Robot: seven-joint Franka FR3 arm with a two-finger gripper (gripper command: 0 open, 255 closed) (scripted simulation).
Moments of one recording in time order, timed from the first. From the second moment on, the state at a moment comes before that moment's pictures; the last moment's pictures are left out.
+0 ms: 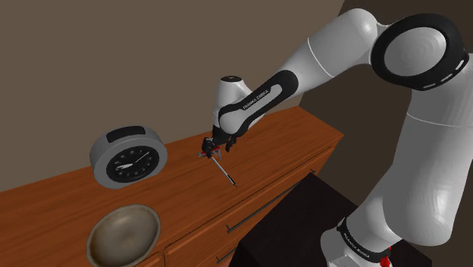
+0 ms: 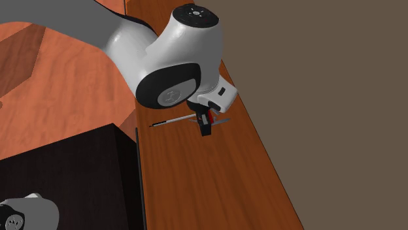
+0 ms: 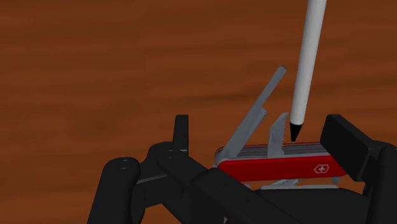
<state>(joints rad) 0.10 0.36 0.08 -2.19 -0.06 2.54 0.39</state>
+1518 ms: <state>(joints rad) 0.10 0.27 0.09 -2.18 -0.05 2.46 0.38</state>
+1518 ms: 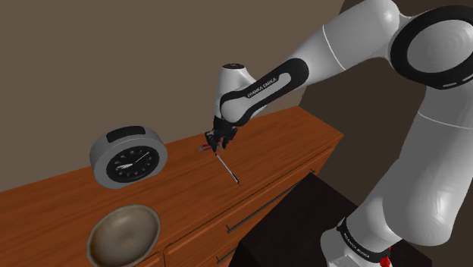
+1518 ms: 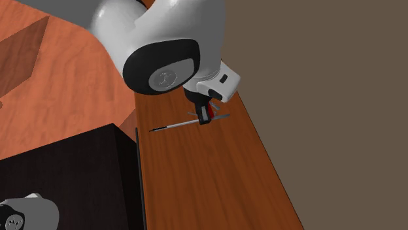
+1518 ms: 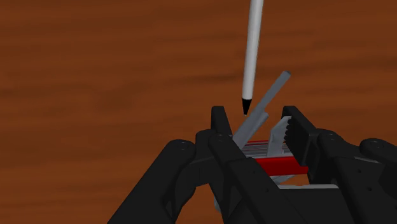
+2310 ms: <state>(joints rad) 0.09 0.16 0.09 -2.15 -0.03 2.31 0.37</state>
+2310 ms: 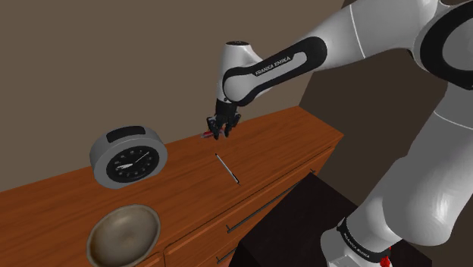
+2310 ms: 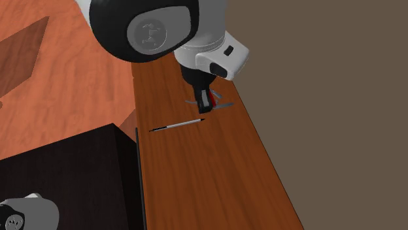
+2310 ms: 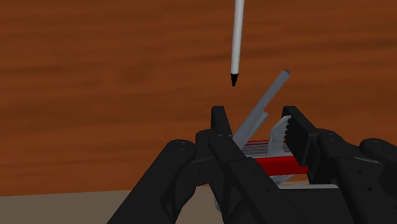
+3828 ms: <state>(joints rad) 0.36 0.17 0.28 -2.09 -0.07 2.25 0.84</state>
